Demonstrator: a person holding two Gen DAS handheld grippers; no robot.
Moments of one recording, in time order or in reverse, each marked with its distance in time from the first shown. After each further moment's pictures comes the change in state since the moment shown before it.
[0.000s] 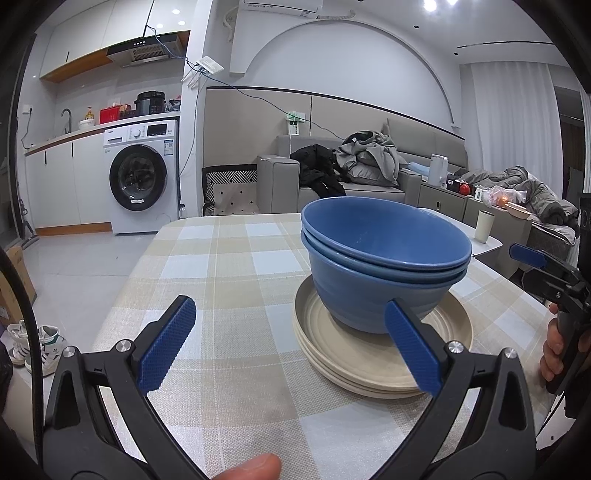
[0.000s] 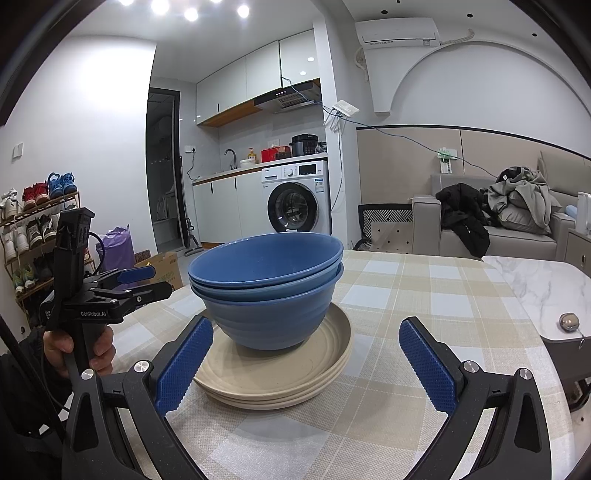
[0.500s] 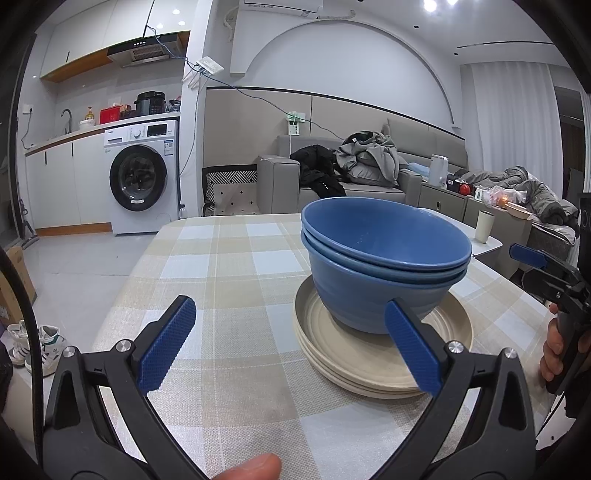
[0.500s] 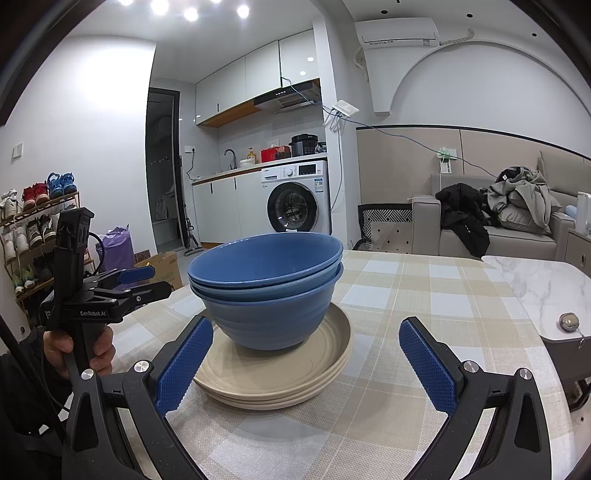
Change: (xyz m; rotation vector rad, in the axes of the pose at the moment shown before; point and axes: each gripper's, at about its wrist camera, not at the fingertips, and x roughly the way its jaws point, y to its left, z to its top) left arm 0.000 0.001 -0.002 -0.004 0.001 0.002; right arm 0.000 0.000 0.000 -0.002 -0.001 -0.001
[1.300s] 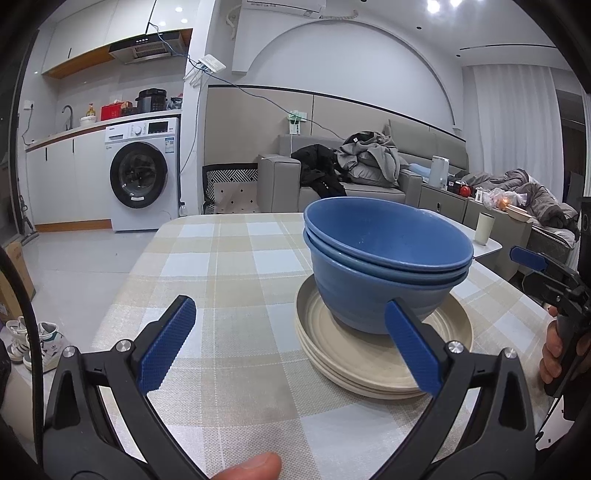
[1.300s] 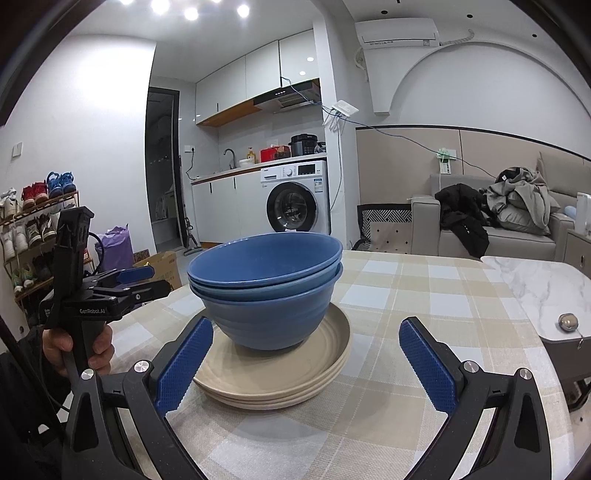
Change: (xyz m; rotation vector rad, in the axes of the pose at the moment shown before) left arm -0.001 0.000 0.001 -0.002 0.002 0.001; right arm 0.001 -0.001 0.000 0.001 0.002 0.000
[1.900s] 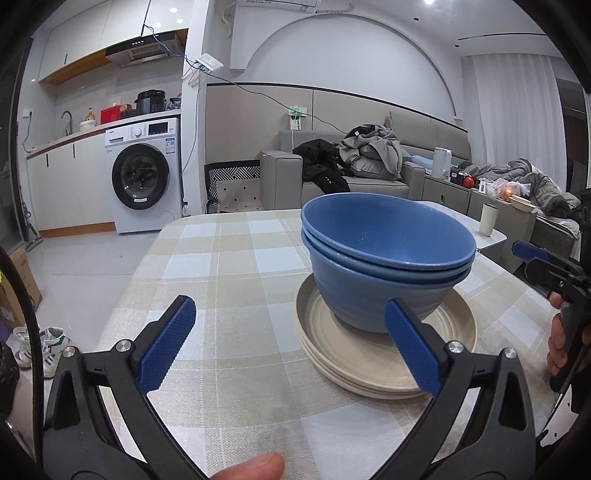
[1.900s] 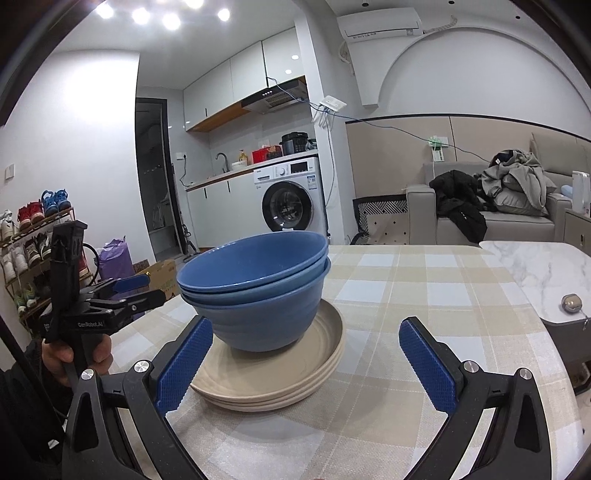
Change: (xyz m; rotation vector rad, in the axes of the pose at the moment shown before) left arm 0.000 -0.005 0.005 0.021 0.017 0.014; right arm -0.002 -0.014 0.000 0.074 0.006 0.005
